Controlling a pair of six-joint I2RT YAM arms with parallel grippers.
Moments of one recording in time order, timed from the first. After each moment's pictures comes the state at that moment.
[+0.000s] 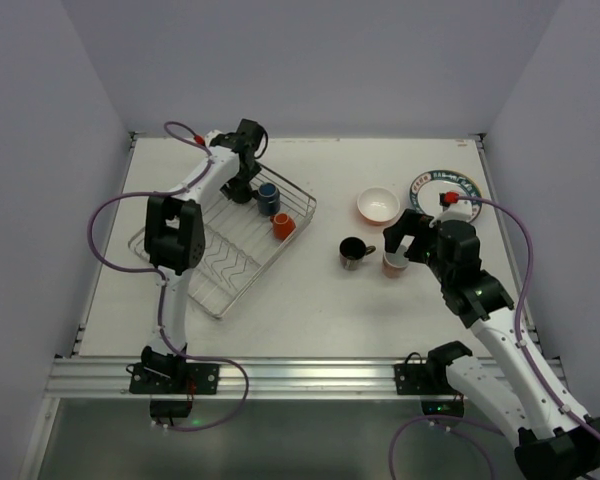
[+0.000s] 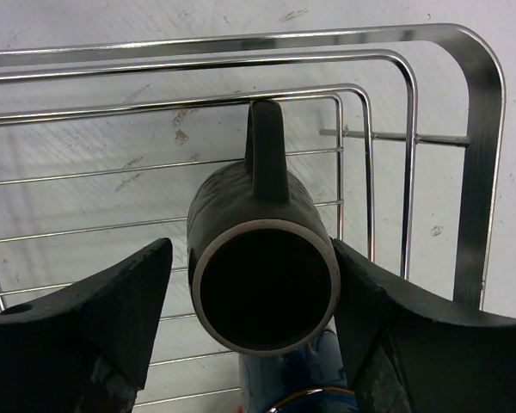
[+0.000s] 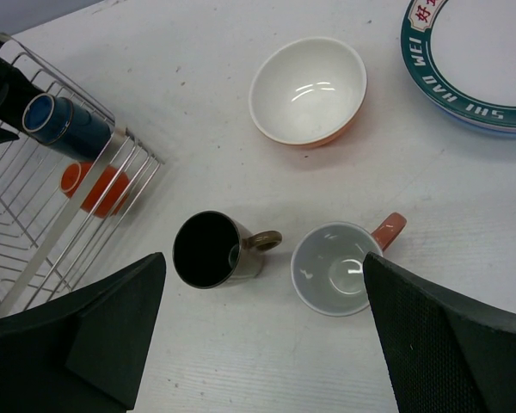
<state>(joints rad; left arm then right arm) -0.32 2.26 2.02 -0.94 -0.51 -1.12 0.35 0.74 0.72 -0.38 0.16 0.48</state>
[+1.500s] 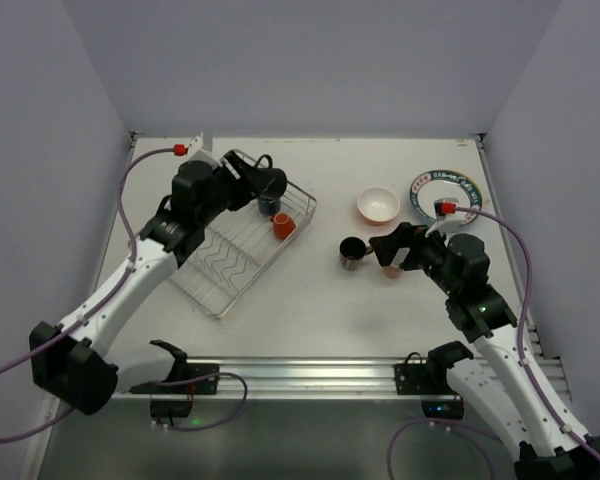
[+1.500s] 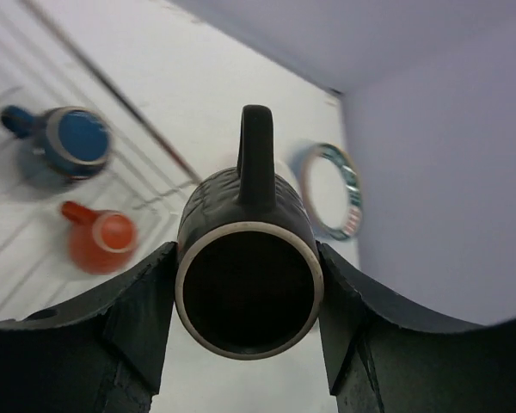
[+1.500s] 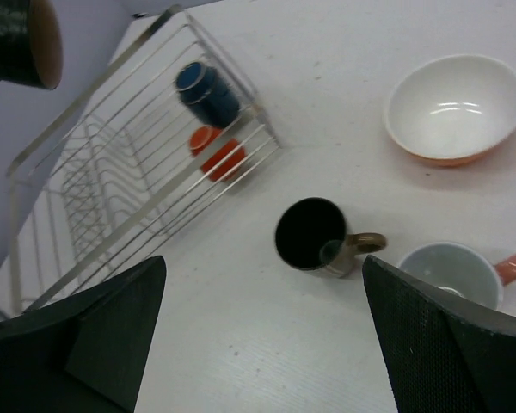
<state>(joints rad) -0.43 1.25 1.11 -0.20 -0.03 -0.88 0.35 0.63 0.64 -0.28 -0.06 0.45</state>
